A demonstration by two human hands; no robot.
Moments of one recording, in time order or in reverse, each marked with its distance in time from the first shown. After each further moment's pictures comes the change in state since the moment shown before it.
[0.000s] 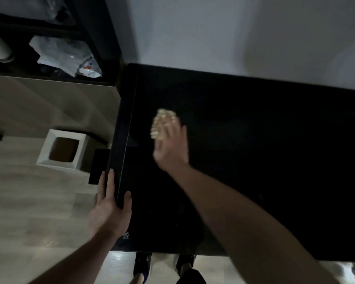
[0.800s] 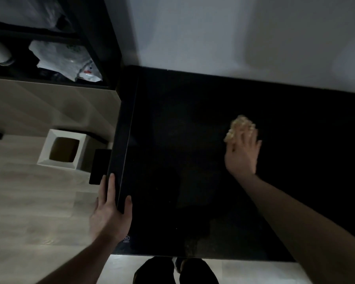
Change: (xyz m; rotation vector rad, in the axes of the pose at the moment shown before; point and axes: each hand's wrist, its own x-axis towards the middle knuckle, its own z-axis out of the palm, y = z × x) left_hand 0.002 0.003 -0.006 -0.022 -0.049 -0.029; right_hand -0.024 0.189 -0.051 -0.087 0.062 0.391
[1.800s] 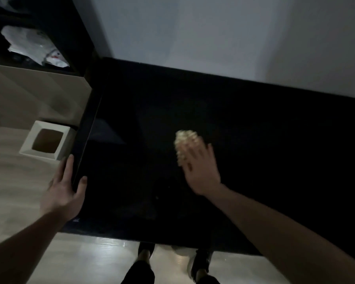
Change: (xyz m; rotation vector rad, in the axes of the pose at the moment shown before) left_hand -0.014 0.014 0.002 0.079 0.060 0.014; right_hand -0.064 0.049 -0.018 0.052 -0.072 -0.606
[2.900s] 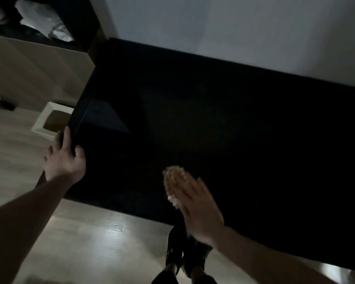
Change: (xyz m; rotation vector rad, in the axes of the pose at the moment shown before) left_hand -0.007 0.020 0.037 0.046 0.139 -0.200; right_hand -0.160 0.009 0.010 0.079 -0.177 -0.288
